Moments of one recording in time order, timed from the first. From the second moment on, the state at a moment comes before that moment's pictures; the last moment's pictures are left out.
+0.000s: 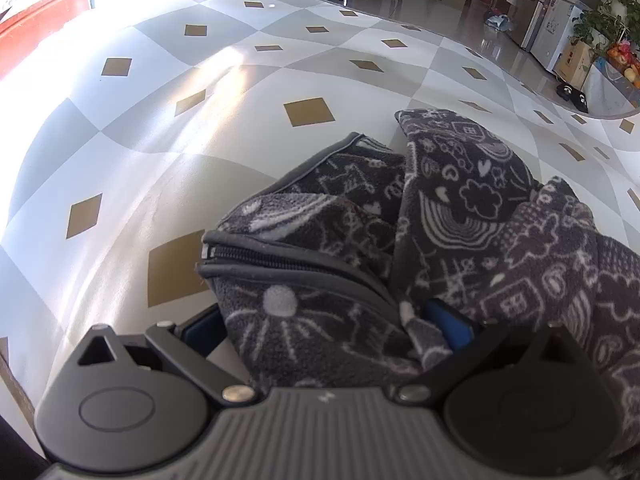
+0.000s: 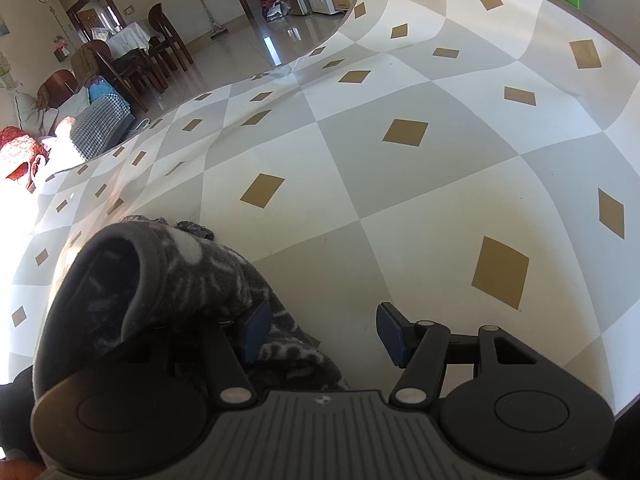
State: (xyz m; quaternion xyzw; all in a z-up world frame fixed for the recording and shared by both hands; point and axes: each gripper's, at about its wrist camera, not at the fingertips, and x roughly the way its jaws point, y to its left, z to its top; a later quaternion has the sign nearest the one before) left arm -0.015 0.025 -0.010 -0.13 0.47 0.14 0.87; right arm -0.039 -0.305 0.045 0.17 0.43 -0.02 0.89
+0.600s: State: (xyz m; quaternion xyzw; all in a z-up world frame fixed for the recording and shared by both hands) left arm -0.054 0.009 0.041 -0.05 0.40 0.06 0.91; right arm -0.038 -0.318 0.054 0.19 0.41 -0.02 0.89
